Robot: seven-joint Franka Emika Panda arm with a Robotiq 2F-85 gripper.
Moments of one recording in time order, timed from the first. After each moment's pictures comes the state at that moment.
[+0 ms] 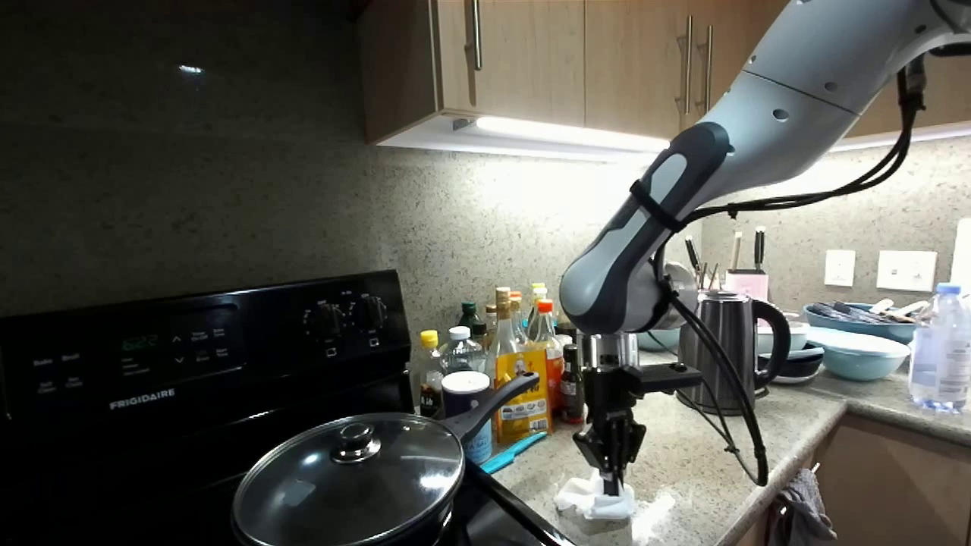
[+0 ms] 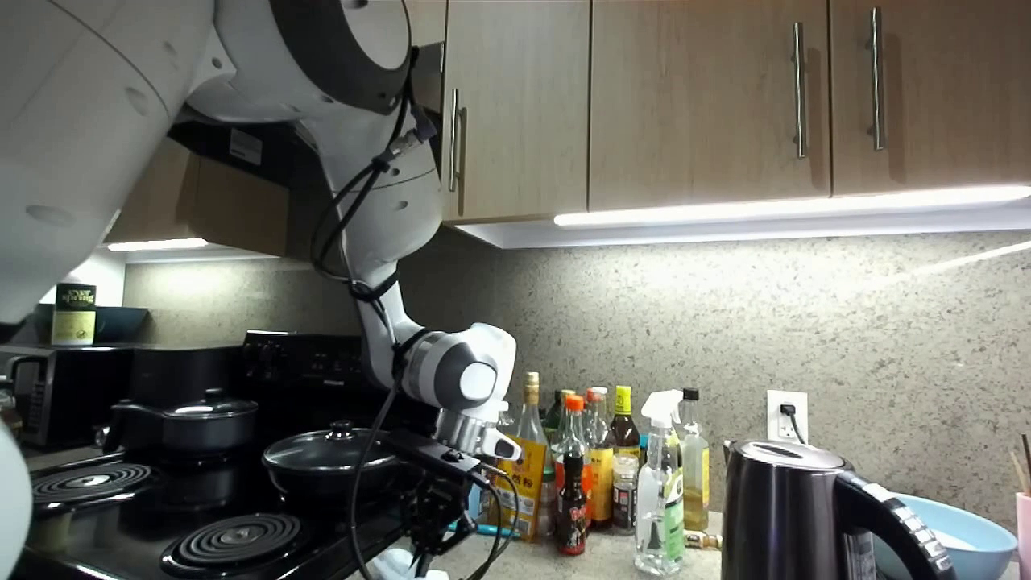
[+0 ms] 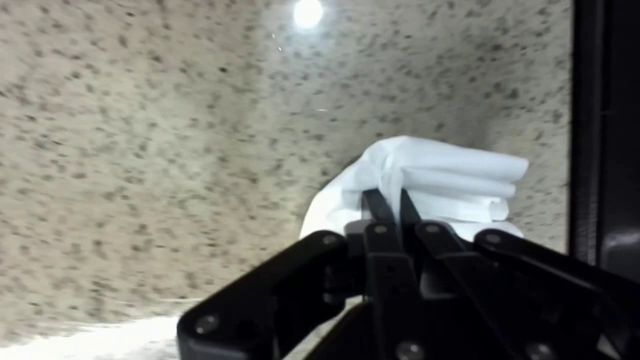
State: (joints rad) arm -0.05 0.32 0.07 -2.20 0.23 2.31 -0.10
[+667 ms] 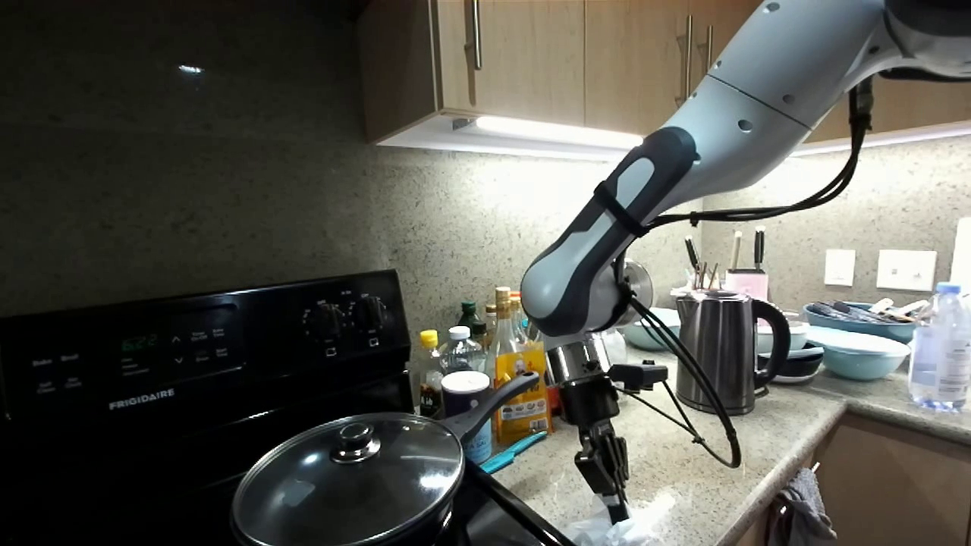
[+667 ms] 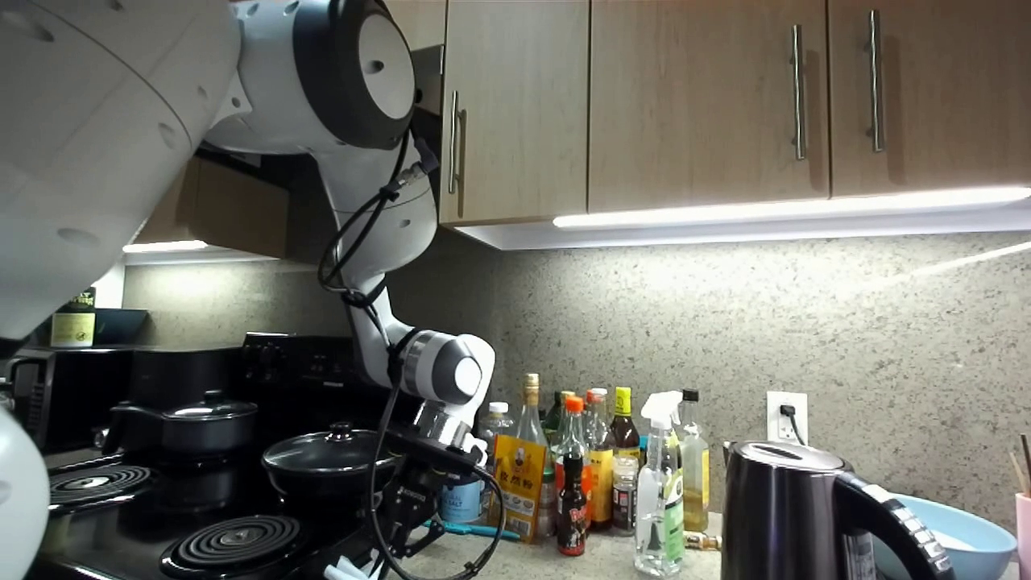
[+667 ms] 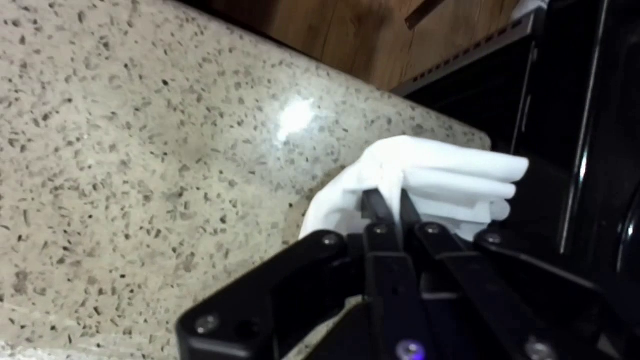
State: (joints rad) arm 0.00 0.41 0.11 -2.06 0.15 1.99 -0.37
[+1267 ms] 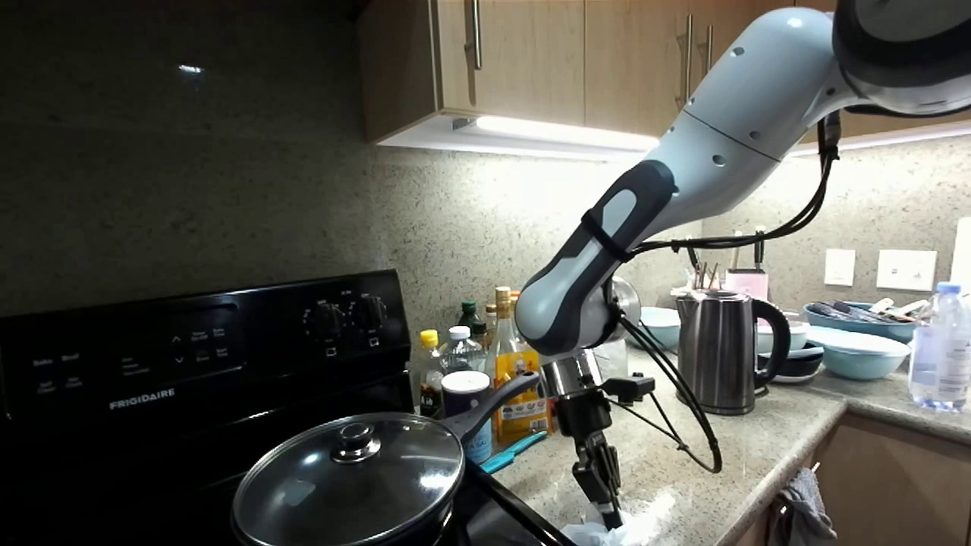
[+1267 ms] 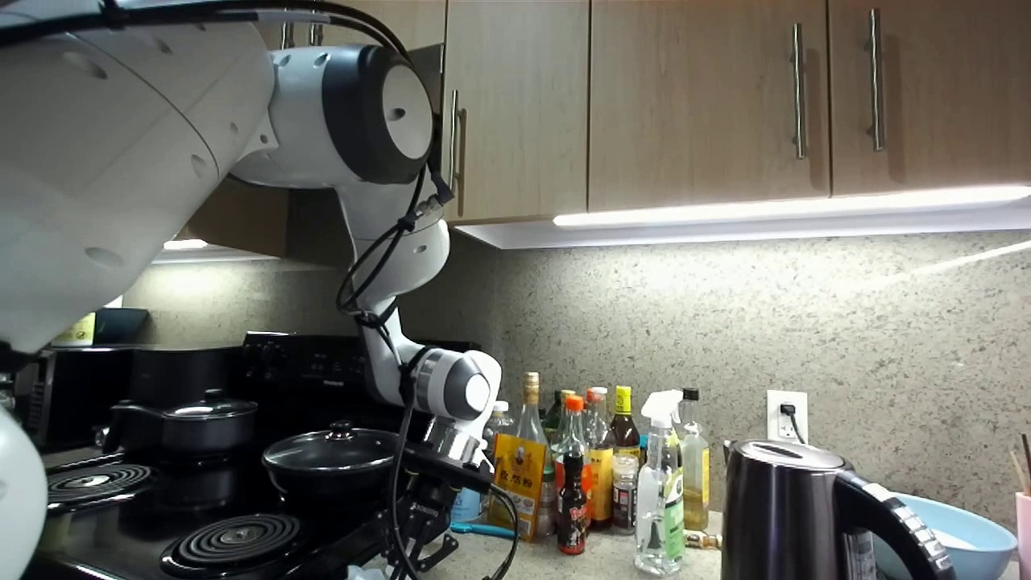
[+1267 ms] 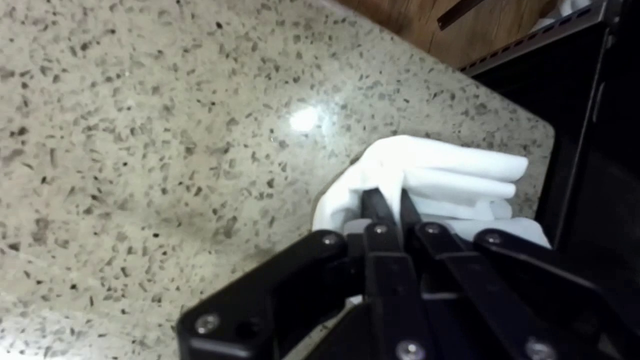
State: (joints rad) arm -0.01 0.51 0.10 -1.98 0.11 2.00 -0.43
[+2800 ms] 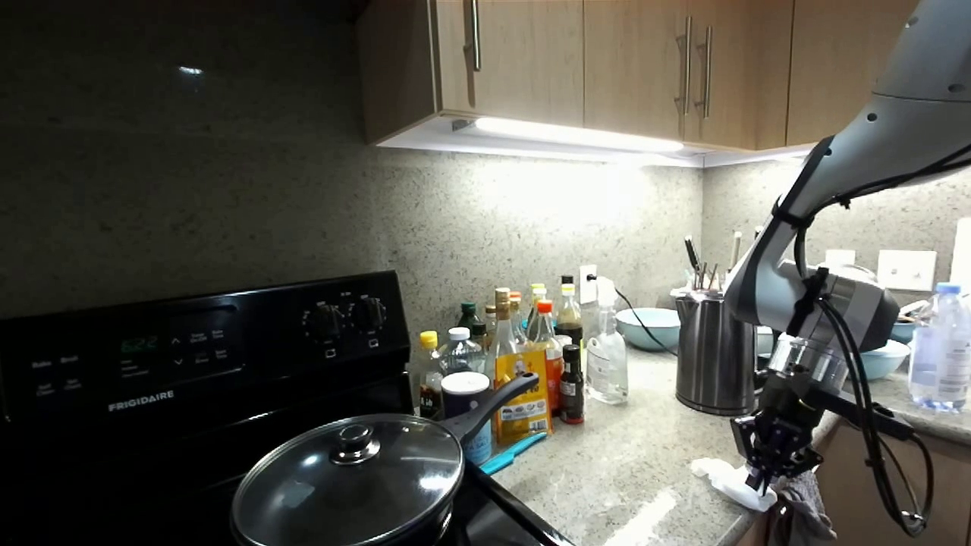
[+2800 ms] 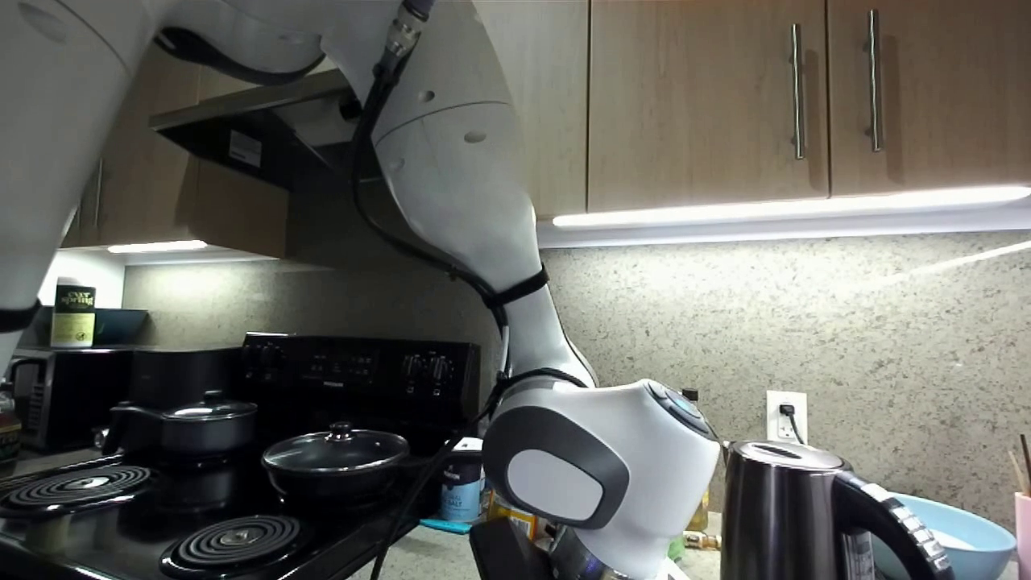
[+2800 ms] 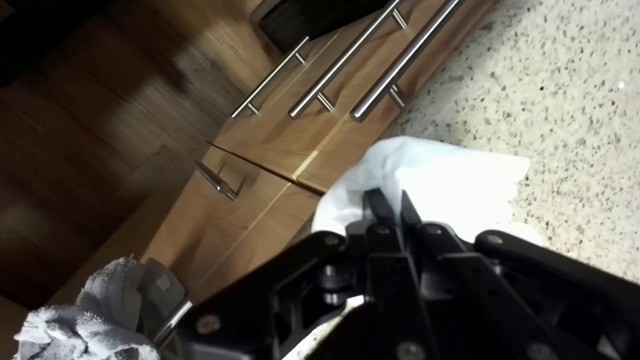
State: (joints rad) arm -0.36 0.20 -0.16 -2.54 0.85 2.46 -0.54
